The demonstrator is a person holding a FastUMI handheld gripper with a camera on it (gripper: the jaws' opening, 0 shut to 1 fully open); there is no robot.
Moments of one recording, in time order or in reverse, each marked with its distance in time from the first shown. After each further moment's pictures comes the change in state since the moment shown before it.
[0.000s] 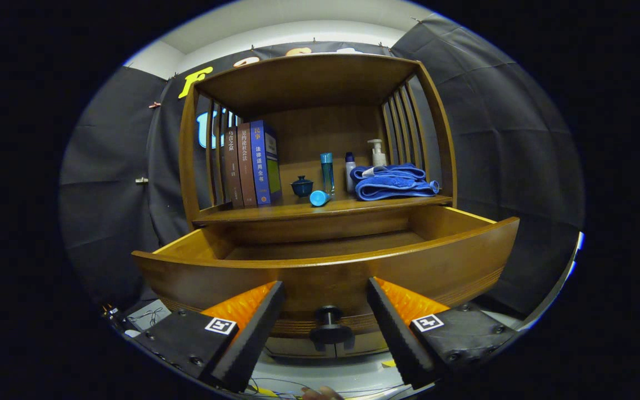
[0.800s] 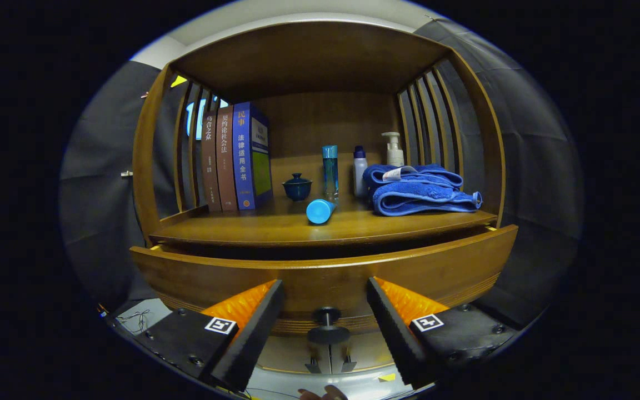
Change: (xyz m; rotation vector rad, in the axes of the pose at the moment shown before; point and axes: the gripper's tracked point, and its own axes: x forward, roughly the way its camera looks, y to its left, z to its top) arm 0.116 0.006 0.011 -0.014 0.039 -0.012
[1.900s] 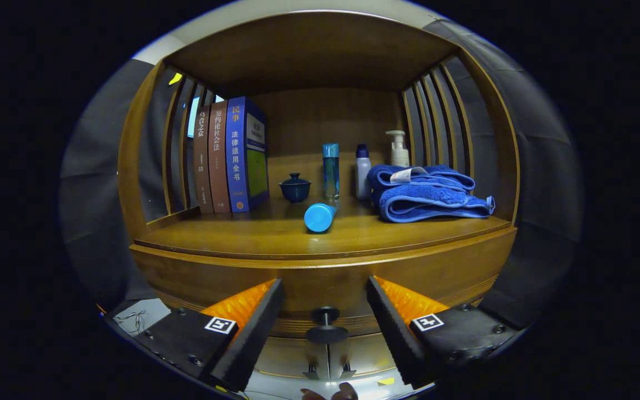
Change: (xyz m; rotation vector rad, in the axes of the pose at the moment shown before) arm 0.019 -0.001 0.003 -0.007 0.007 -0.012
